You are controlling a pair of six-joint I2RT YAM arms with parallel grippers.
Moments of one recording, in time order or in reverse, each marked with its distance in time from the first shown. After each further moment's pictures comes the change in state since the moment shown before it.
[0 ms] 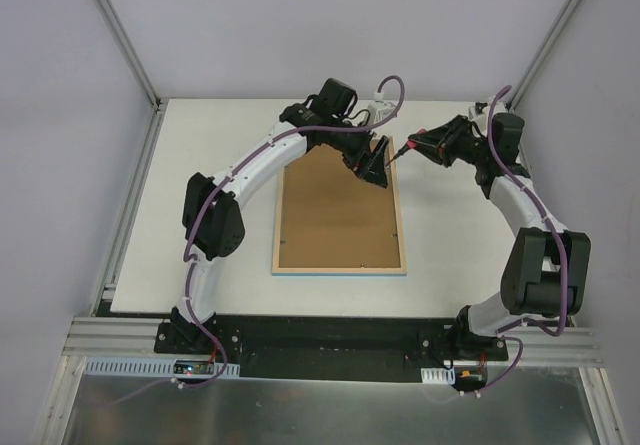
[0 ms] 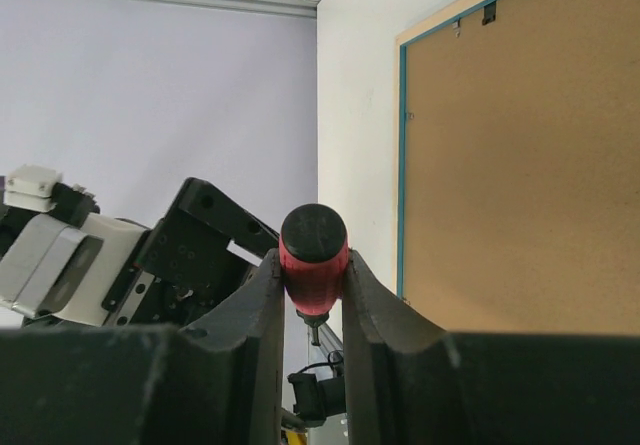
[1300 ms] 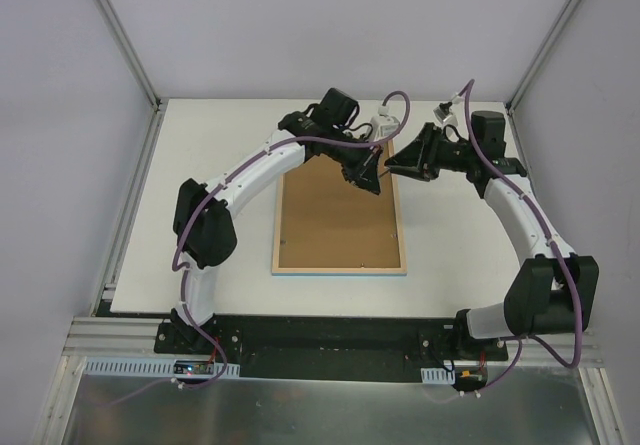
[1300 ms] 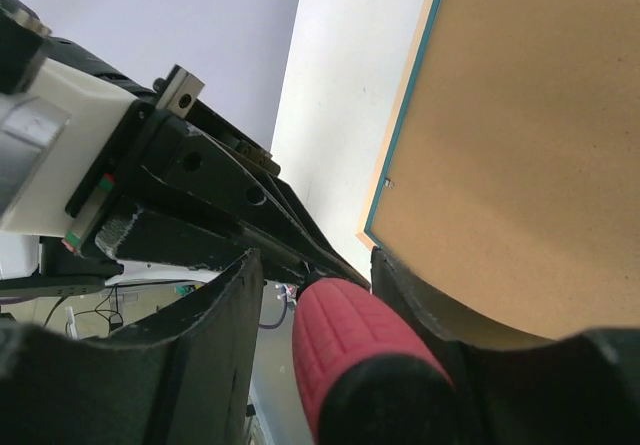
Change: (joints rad) left arm -0.053 -0.085 -0.109 -0.021 0.015 0.084; right arm 0.147 -0.124 0.087 -0.433 -0.114 -0.409
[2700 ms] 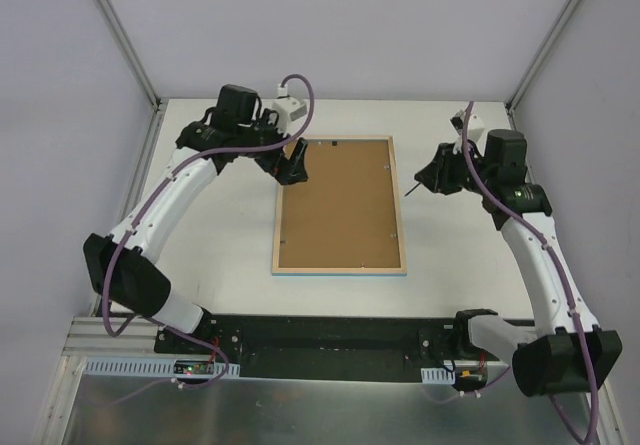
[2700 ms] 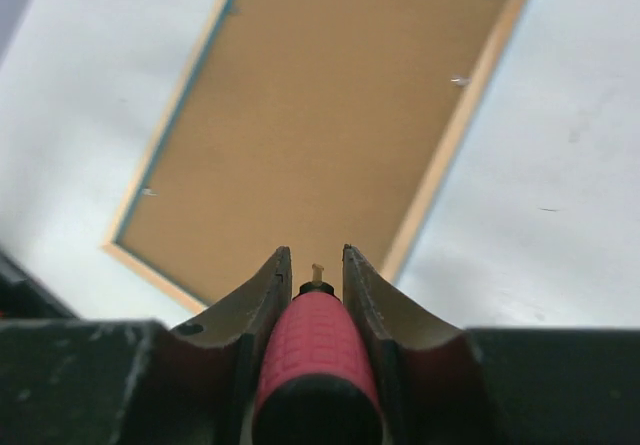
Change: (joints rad) left arm 0.270 -0.468 -0.384 -0.004 -0.284 0.097; right arm 0.023 -0.263 -0.034 -0.224 0.433 -0.538
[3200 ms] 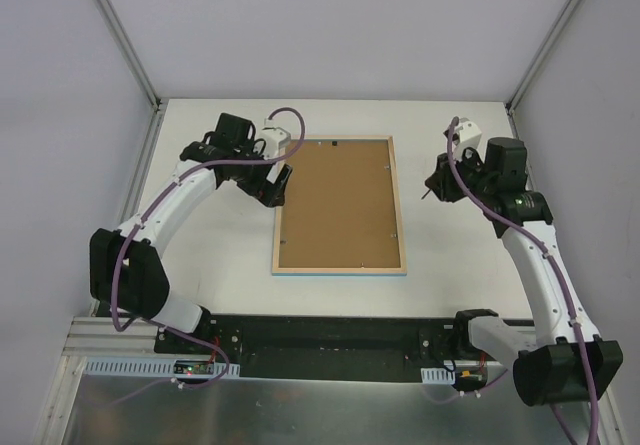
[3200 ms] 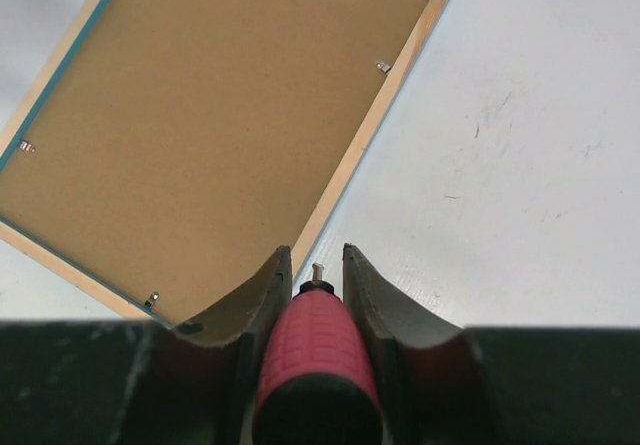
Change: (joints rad) left arm 0.109 -0.077 -0.310 0.009 -0.182 0.059; right arm -0.002 -0.101 -0.068 -0.027 0.150 -0.282
